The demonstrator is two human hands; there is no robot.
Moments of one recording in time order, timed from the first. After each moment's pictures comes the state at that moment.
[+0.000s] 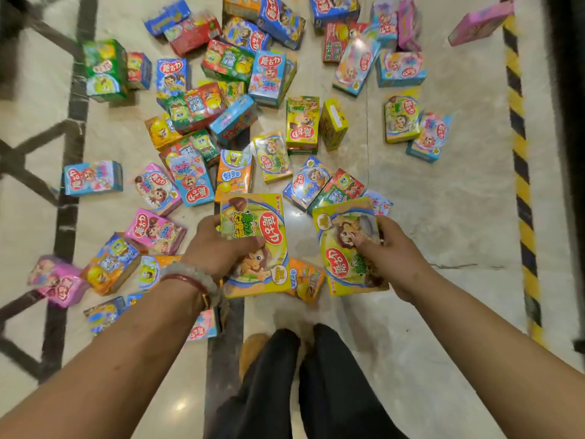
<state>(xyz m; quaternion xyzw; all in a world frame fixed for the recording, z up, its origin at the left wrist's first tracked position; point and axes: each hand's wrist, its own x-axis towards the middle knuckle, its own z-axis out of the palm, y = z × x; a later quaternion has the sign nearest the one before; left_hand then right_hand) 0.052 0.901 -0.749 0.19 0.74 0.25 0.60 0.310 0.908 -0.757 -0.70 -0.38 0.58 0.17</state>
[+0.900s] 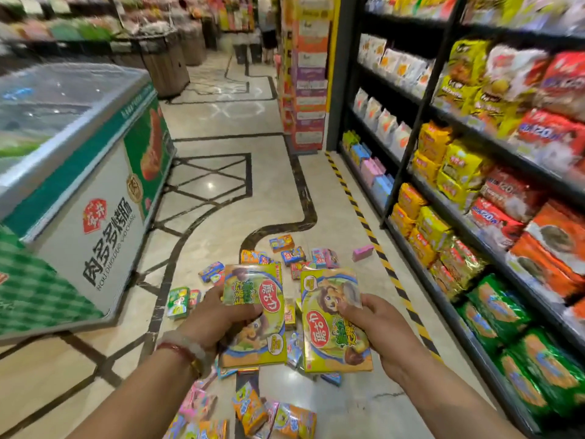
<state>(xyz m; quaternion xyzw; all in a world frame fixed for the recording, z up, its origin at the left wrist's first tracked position) 0.043 0.816 -0.217 0.37 0.55 0.38 0.65 0.294 0.780 -0.218 -0.59 -0.36 0.58 0.44</state>
